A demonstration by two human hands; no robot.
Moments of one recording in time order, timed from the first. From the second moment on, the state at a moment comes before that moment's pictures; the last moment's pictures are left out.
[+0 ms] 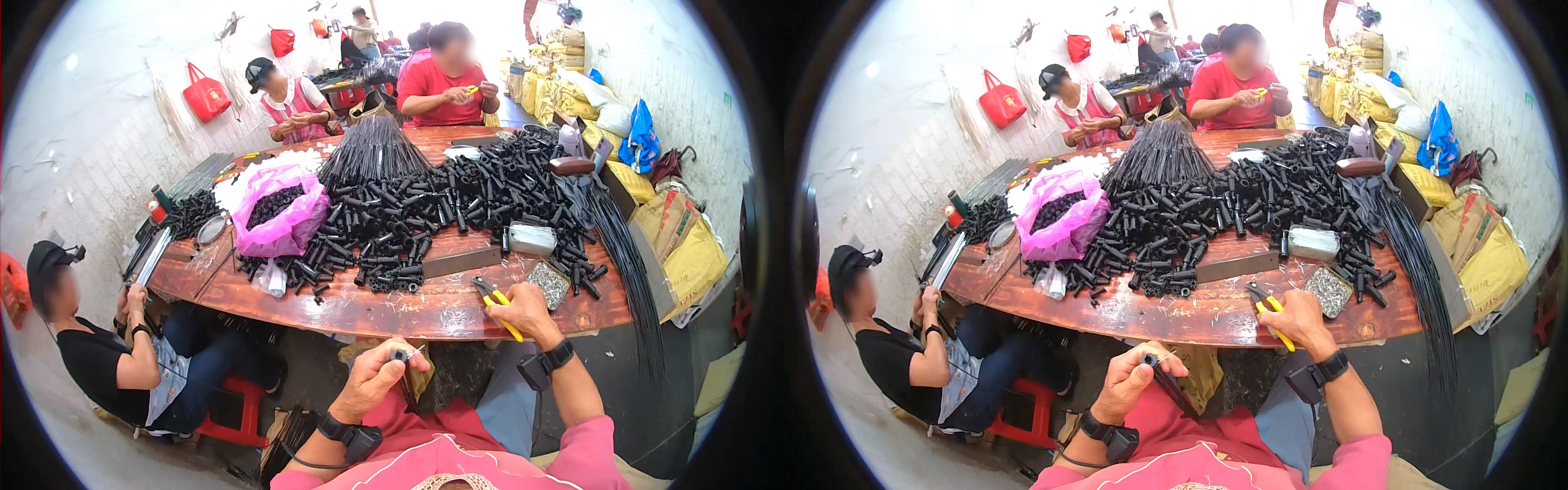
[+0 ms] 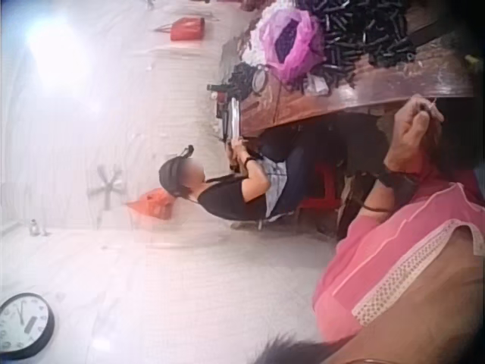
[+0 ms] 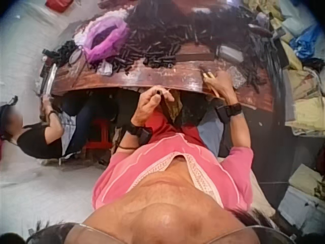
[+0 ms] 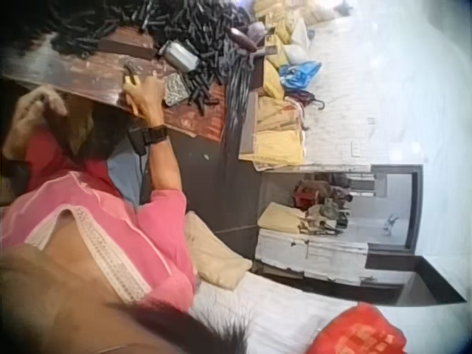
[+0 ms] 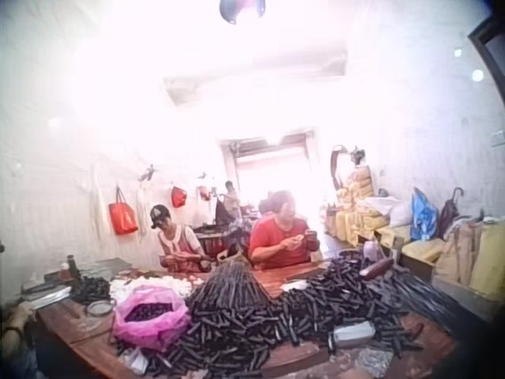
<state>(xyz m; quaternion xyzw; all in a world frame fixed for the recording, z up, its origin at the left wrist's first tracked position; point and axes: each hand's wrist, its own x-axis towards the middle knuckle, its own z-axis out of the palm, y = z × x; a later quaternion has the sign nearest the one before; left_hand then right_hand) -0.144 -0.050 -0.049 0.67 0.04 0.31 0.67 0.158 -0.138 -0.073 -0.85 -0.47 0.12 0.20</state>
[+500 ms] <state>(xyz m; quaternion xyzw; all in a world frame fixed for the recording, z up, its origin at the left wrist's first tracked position) -0.092 -0.051 -0.058 0.51 0.16 0.44 0.72 0.055 -0.170 -0.050 -0.67 -0.64 0.07 0.36</state>
